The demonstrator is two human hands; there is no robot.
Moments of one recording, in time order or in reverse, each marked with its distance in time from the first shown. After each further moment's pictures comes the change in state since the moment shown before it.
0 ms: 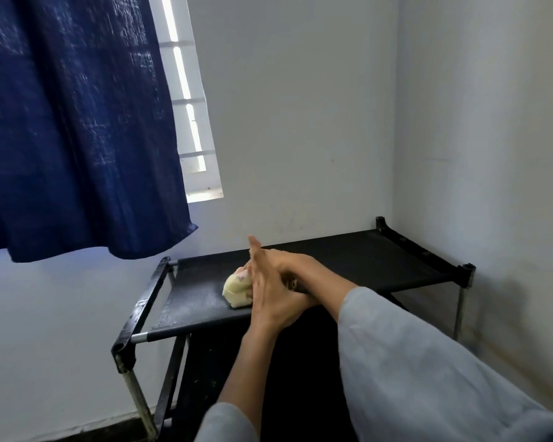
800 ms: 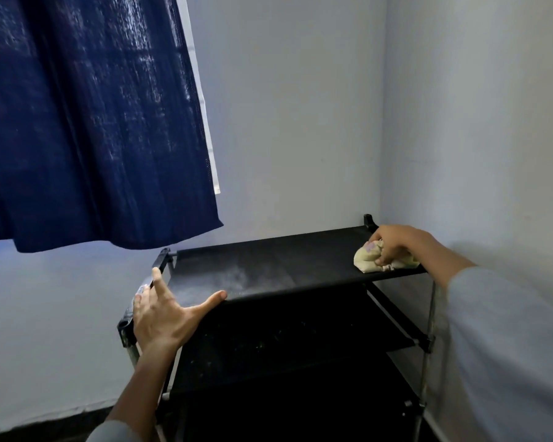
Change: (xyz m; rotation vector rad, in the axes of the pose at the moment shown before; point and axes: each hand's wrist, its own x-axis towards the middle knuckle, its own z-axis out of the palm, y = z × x) left_hand -0.046 -0.057 -0.117 0.615 0.275 -0.323; right_hand -0.104 0.167 -0.100 -0.389 0.170 0.461
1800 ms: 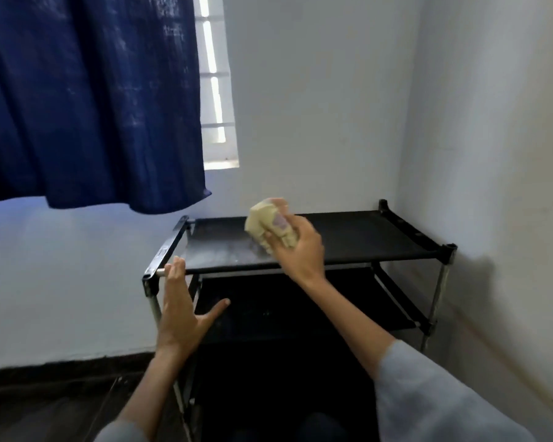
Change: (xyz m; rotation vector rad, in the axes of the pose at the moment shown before) left_hand -0.056 -0.042 0.022 -0.288 0.055 0.275; right_hand -0.090 -0.191 0.089 1.046 0.709 -0.431
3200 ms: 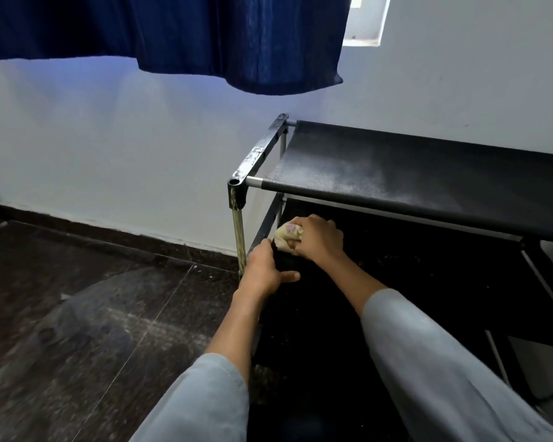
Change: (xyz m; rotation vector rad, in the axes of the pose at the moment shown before) left_hand -0.011 -0.076 0.048 -0.059 -0.371 -0.607; right_hand -0.039 0.094 0.195 -0.741 -0.818 -0.068
